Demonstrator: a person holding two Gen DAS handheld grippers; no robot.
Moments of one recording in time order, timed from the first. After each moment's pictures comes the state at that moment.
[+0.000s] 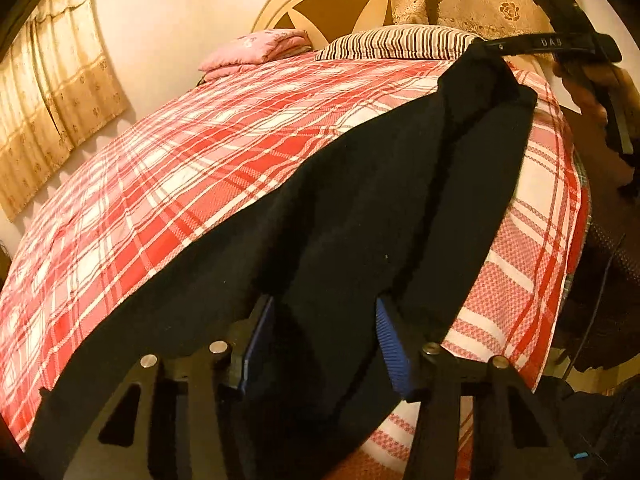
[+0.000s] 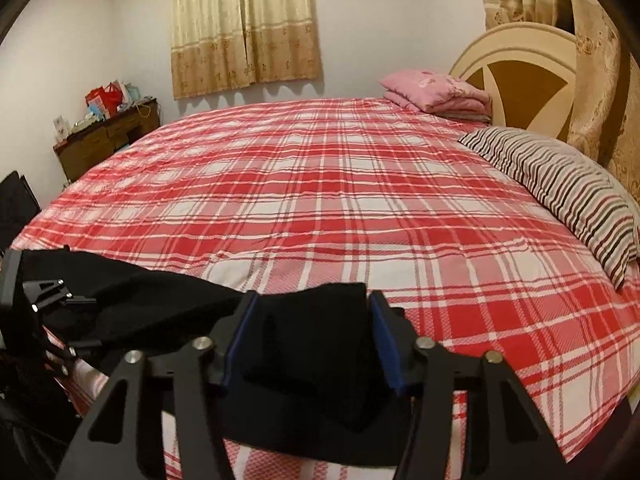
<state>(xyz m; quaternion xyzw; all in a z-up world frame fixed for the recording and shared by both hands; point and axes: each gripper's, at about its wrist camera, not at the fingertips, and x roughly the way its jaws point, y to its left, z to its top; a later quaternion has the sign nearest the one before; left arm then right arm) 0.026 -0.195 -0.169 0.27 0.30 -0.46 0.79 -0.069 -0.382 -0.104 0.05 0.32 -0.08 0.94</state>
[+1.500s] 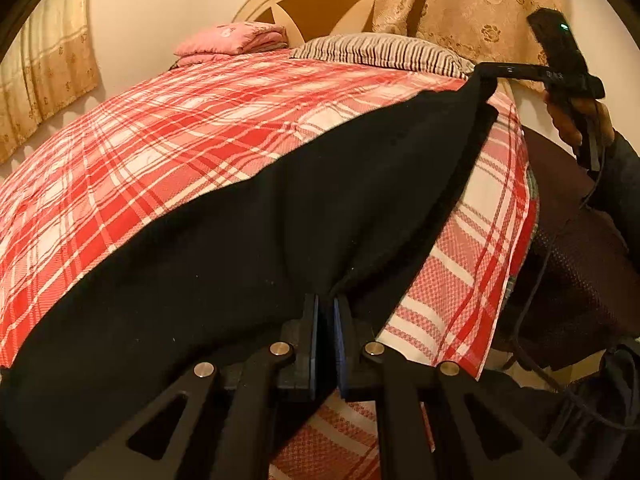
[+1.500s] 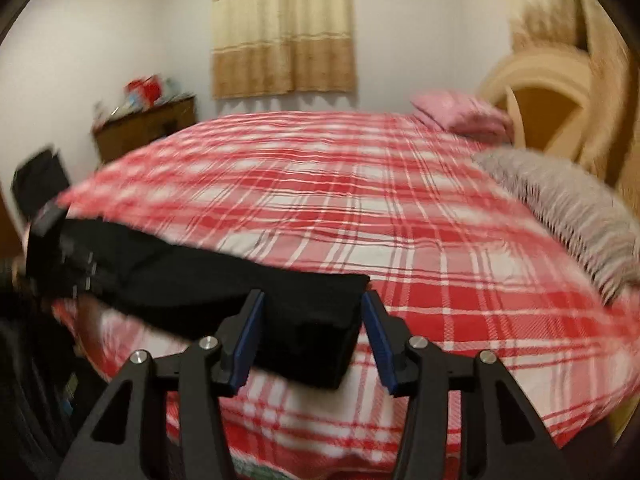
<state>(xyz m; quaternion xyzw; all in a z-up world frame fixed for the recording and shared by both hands) 0.021 -0.185 -0.166 0.21 0.34 -0.52 0.76 -0.125 -0.408 -0.099 0.04 0.30 -0.03 0.95</state>
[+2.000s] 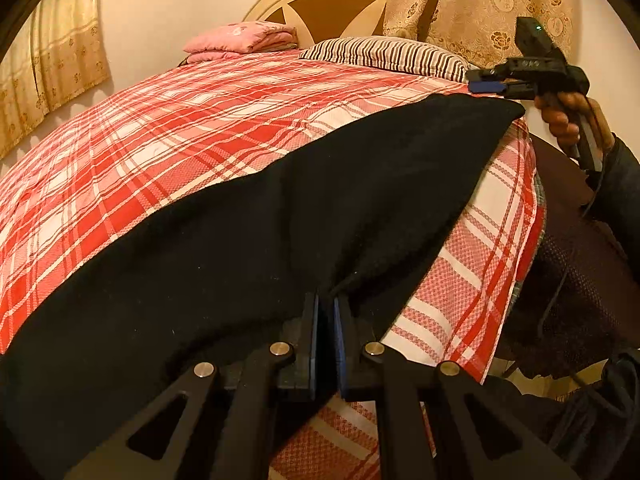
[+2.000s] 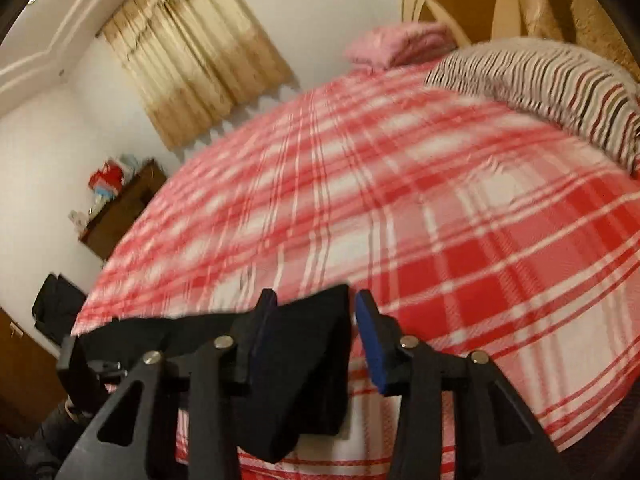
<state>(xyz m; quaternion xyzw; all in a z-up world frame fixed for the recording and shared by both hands) 0.024 -0.184 -0.172 0.20 0.35 -0.51 0.76 -0.099 -0.461 -0.112 0.25 0.32 -0.05 0.91</state>
